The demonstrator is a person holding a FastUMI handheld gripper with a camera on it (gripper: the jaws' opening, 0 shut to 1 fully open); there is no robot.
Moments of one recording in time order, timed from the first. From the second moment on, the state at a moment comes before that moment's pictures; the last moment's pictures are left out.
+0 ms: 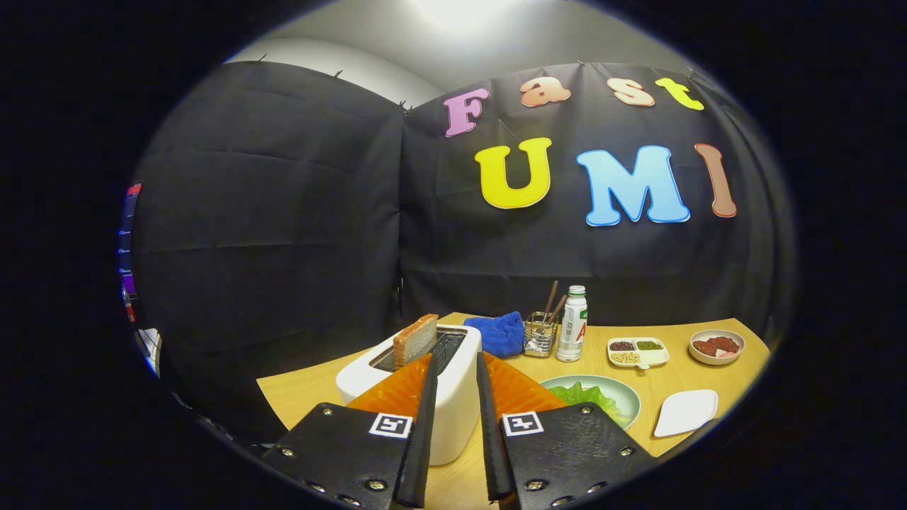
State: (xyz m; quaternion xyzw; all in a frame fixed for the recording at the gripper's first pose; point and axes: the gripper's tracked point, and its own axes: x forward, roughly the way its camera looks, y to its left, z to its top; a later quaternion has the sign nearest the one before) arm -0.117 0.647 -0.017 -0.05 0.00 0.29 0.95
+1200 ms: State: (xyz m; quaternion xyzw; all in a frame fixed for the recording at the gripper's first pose) arm -0.056 0.749 -0.059 -0.05 0.02 0.28 0.96
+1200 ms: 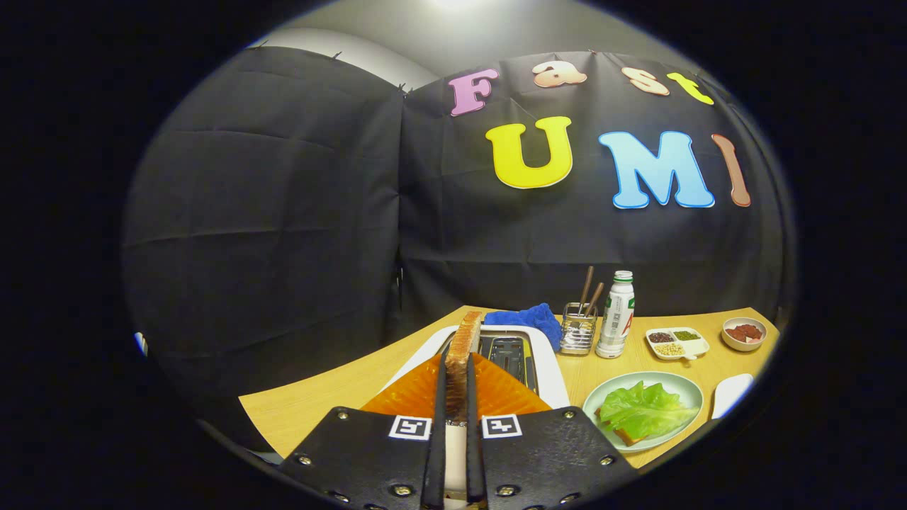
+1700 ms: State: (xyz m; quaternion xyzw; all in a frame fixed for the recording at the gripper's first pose) arm -0.061 0.747 -0.048 -0.05 0.01 0.30 0.95
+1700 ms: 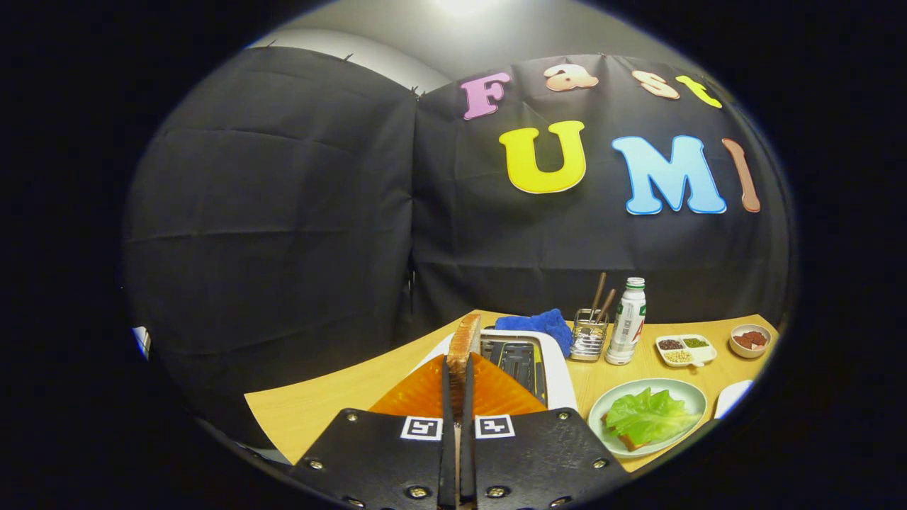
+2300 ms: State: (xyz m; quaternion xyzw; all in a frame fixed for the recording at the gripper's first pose) arm -0.079 0.734 0.020 -0.01 -0.03 0.33 0.94
